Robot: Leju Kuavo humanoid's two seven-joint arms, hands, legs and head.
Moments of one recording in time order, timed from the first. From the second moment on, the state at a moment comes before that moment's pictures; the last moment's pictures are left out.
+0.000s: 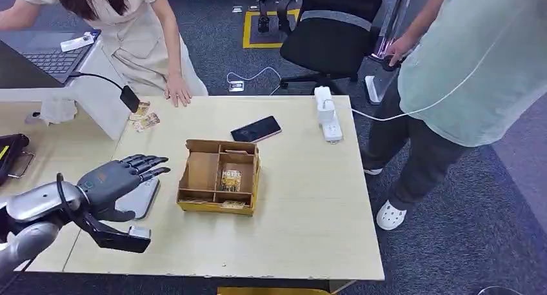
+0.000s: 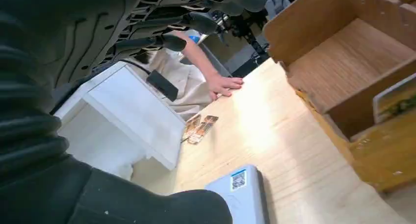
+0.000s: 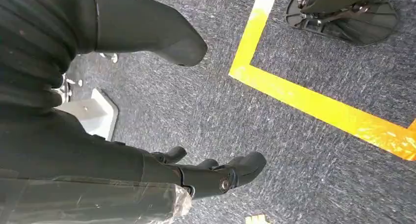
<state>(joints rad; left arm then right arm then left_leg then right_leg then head) -0.52 0.90 -0.87 -1.74 -0.70 -0.30 -0.19 -0.15 -0.01 1.16 -0.15 -0.49 -0.40 -0.11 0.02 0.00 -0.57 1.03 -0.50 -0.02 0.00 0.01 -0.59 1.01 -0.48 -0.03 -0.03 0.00</state>
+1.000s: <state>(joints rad) -0.52 0.67 -1.00 -1.61 -0.84 -0.14 -0.10 -0.16 -0.01 1.18 -0.16 -0.49 -0.40 -0.10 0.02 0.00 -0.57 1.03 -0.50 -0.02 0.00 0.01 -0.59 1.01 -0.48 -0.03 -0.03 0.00</state>
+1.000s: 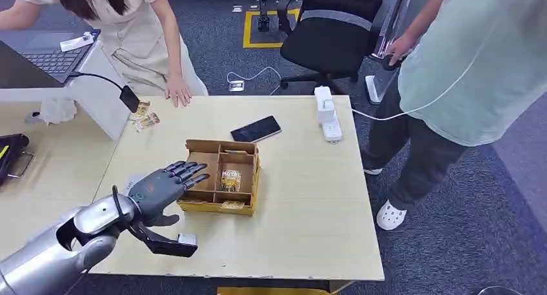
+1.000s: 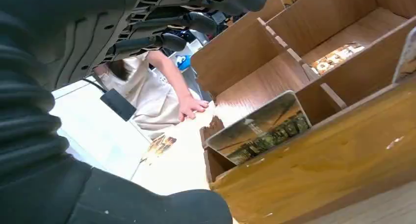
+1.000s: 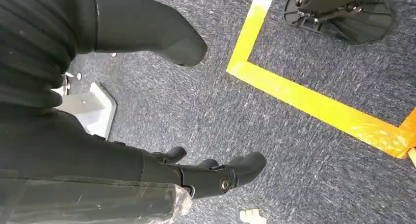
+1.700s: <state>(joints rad) -0.49 0.63 -1.00 -1.56 -0.90 -0.09 -0.05 -0.16 -0.01 1.18 -0.16 -0.49 -0.40 -0.10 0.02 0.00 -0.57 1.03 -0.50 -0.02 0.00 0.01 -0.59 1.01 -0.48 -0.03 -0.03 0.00</state>
